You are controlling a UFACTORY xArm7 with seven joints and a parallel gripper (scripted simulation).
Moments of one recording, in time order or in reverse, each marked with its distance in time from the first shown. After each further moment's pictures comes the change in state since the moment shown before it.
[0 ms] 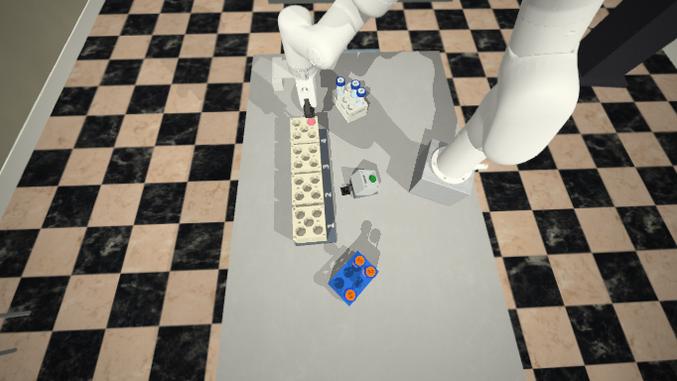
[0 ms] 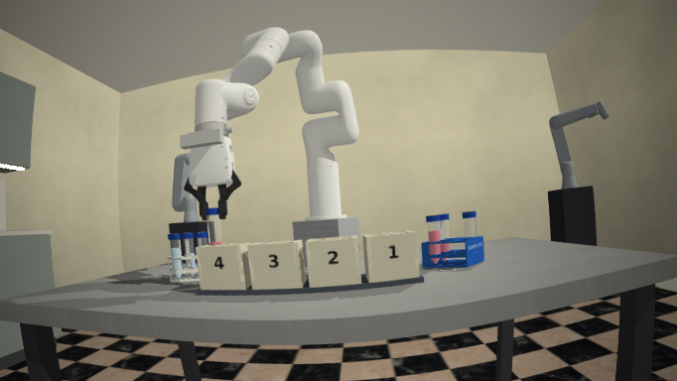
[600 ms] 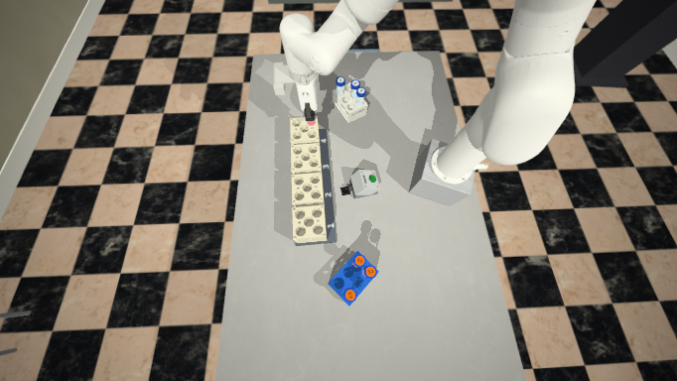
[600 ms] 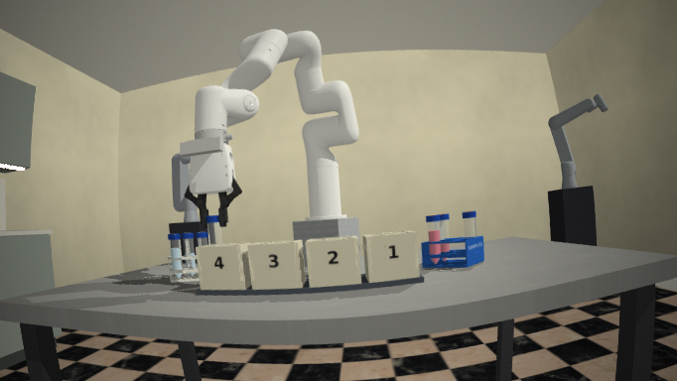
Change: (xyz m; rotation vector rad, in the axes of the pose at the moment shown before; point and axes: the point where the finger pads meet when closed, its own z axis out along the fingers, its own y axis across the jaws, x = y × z) arm 0.000 0.000 0.016 0.000 0.000 0.000
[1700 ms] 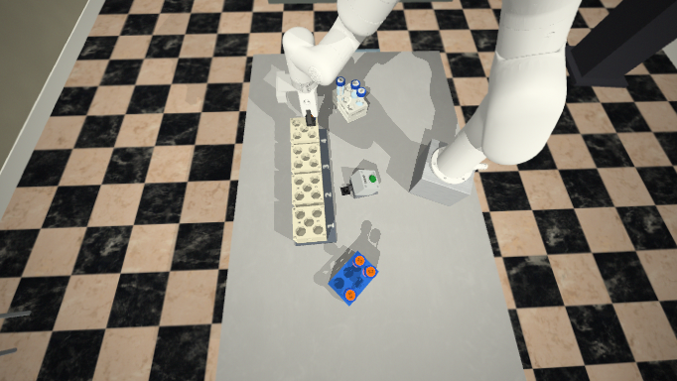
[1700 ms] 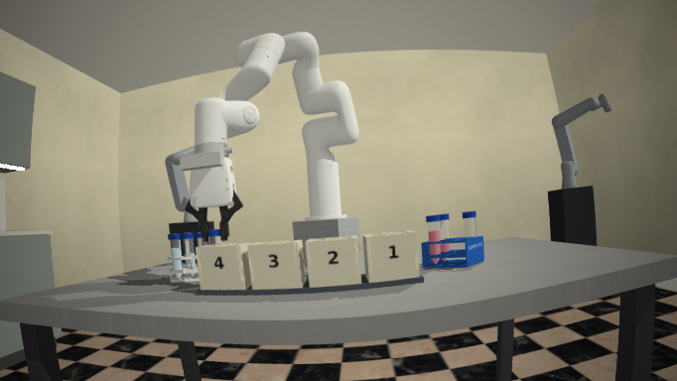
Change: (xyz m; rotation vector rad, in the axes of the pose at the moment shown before) arm 0.000 0.000 0.029 0.000 0.000 0.000
